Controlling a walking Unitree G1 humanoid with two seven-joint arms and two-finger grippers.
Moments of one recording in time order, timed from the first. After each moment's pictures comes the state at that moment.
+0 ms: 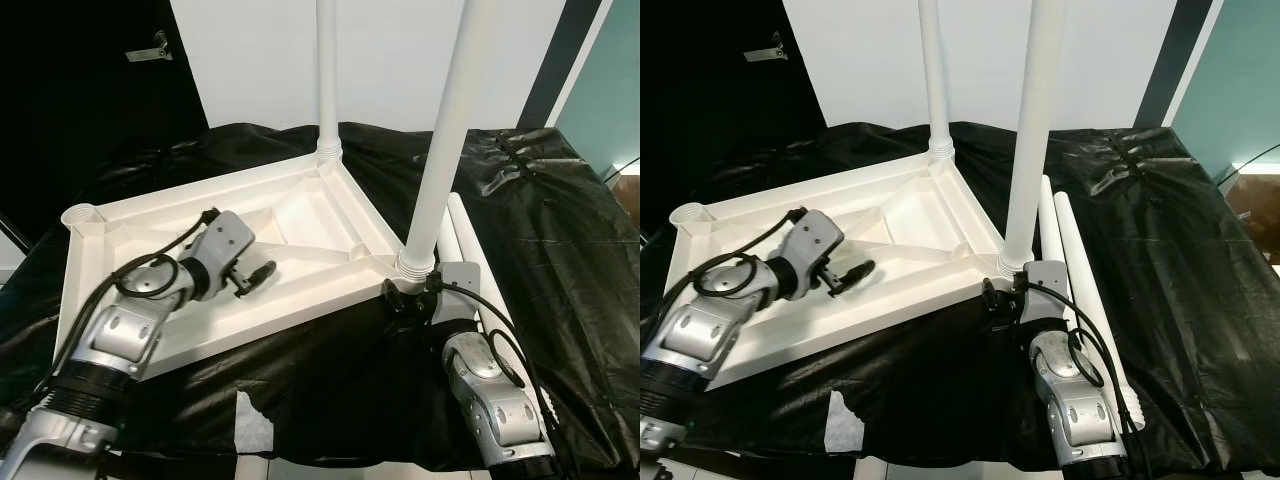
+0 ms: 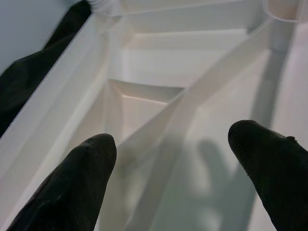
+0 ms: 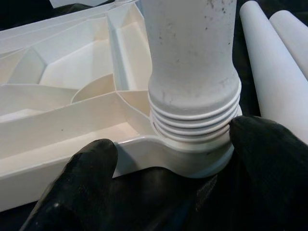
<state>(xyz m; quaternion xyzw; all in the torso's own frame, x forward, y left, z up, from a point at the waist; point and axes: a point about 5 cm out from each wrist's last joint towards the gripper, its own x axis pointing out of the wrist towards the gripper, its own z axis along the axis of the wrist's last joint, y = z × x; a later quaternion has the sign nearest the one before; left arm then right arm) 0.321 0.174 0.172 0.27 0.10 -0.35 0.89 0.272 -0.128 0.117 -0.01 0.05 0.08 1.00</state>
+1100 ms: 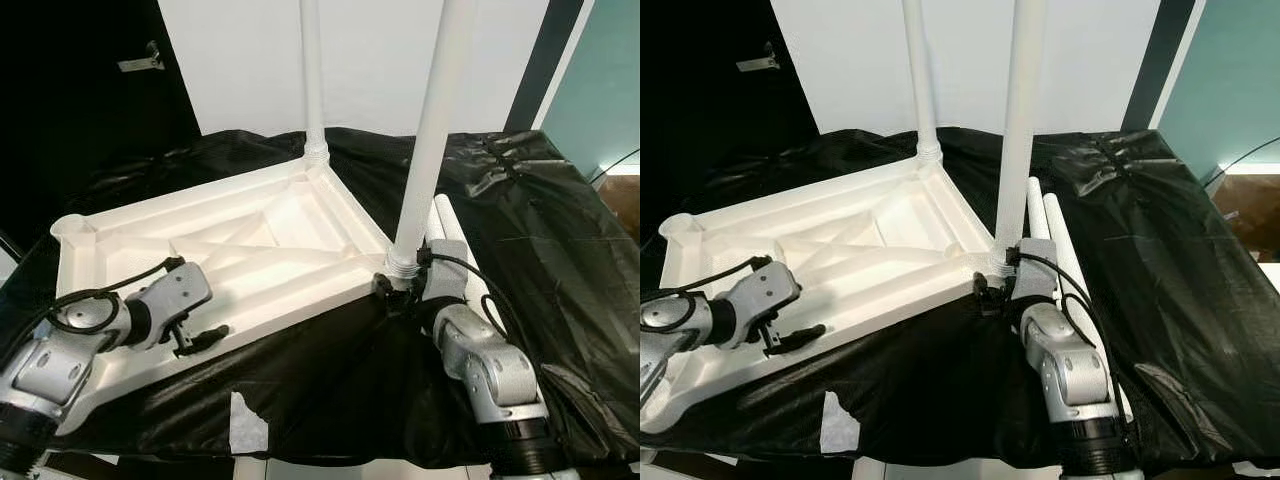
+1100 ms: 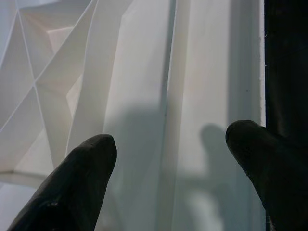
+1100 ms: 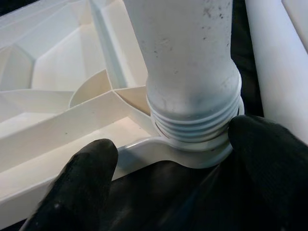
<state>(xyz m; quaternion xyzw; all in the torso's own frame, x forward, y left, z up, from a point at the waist) 0.273 0.211 0.147 0.33 0.23 -0.46 0.79 0.294 -0.126 0.128 0.01 0.16 0.08 0.98</state>
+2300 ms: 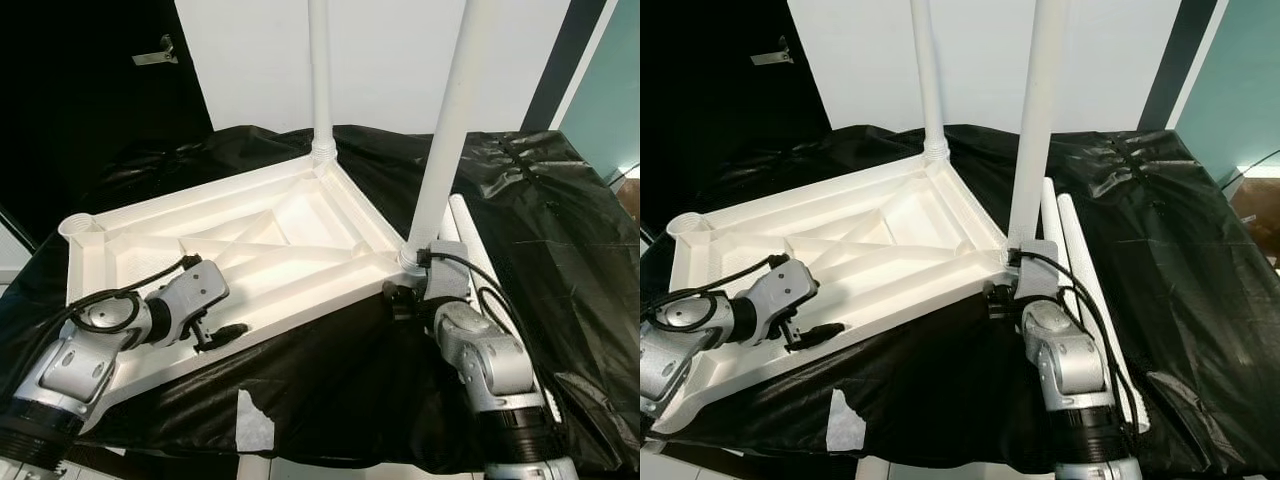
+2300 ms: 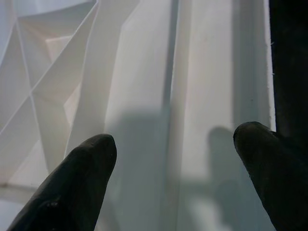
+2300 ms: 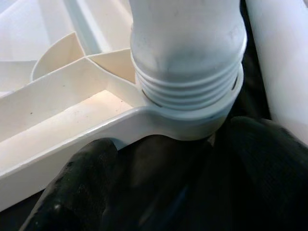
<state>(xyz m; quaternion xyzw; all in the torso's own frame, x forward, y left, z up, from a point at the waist) 0.276 0.198 0.144 0.31 0.21 -0.46 0.81 0.304 -0.125 0.127 0.00 0.20 0.02 0.98</state>
